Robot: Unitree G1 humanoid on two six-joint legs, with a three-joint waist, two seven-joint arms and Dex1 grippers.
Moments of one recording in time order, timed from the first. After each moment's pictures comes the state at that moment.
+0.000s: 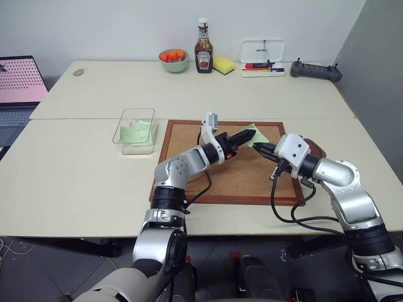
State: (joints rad) left arm -0.81 -0.08 0.21 0.44 -0.66 0.84 -0.52; right arm -0.38 -0.57 0.10 -0.12 0.07 0.08 0.75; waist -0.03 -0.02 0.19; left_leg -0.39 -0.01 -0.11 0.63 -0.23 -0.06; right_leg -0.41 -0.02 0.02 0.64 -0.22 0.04
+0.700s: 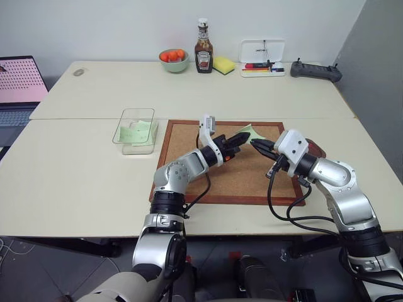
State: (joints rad) left arm -0.76 -0.08 0.20 0.40 -0.66 0.80 -0.53; right arm -0.38 -0.51 0.08 -0.16 0.13 0.15 0.70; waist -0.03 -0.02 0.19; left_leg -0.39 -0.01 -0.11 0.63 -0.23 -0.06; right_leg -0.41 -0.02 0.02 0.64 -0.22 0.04
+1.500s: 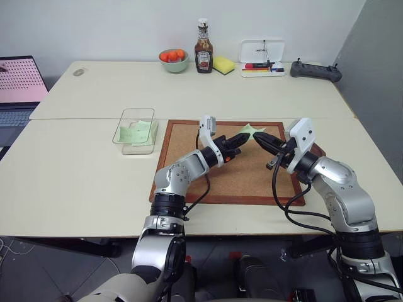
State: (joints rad) left arm -0.75 -0.07 0.16 0.39 -0.65 0.76 -0.53; right arm -0.38 -0.44 0.00 -0.23 0.30 0.39 0.62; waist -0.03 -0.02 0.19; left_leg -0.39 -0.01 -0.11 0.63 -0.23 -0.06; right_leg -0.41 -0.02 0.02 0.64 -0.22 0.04
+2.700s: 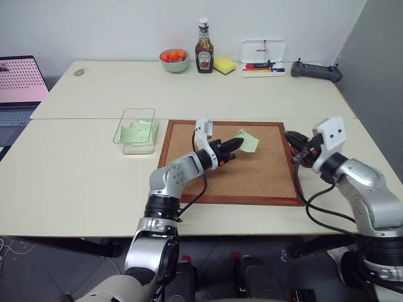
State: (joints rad) left arm -0.71 0.01 0.11 0.36 -0.60 0.75 -0.54; right arm -0.29 -0.64 -0.09 -0.17 0.21 0.41 0.49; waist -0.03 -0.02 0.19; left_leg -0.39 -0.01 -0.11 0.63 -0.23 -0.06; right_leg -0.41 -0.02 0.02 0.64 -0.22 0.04
